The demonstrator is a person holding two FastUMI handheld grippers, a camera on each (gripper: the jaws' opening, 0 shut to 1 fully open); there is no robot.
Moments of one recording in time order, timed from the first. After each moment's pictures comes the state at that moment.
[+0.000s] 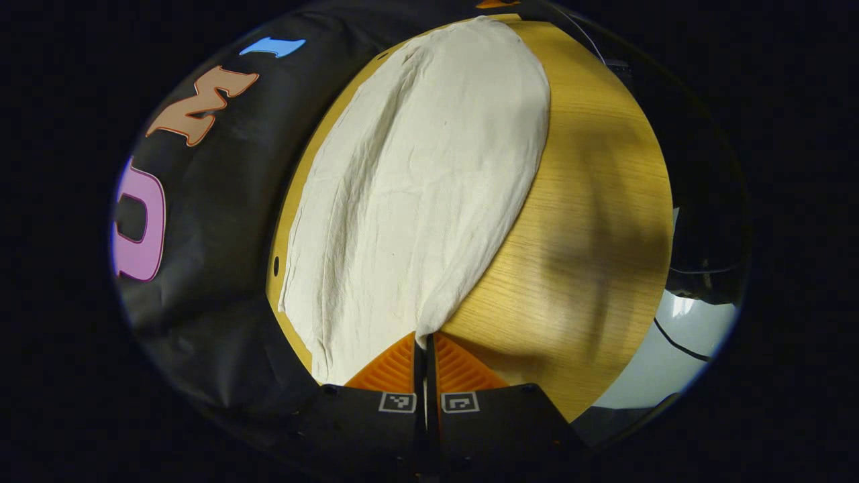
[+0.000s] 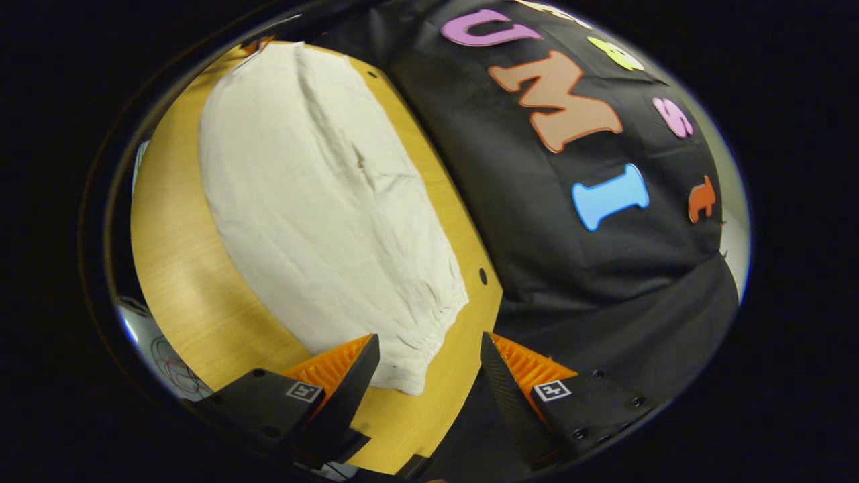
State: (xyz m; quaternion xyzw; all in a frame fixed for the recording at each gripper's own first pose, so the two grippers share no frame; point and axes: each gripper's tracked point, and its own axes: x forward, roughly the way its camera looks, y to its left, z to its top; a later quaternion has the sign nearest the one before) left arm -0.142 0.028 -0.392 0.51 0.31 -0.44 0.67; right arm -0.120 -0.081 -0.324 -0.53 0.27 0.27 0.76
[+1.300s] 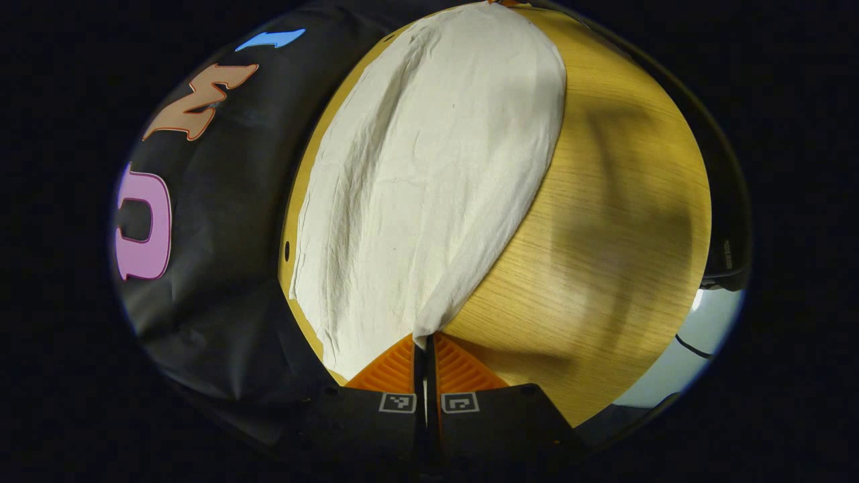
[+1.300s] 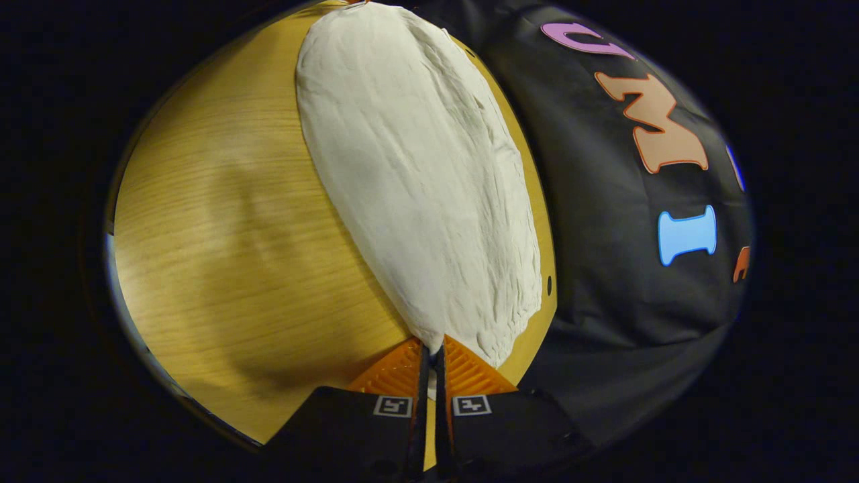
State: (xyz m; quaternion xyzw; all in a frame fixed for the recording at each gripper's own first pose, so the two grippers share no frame) left arm -0.138 0.028 -0.394 0.53 0.34 -0.38 0.67; right arm -0.129 -0.094 -0.418 -0.56 0.32 0.35 0.68
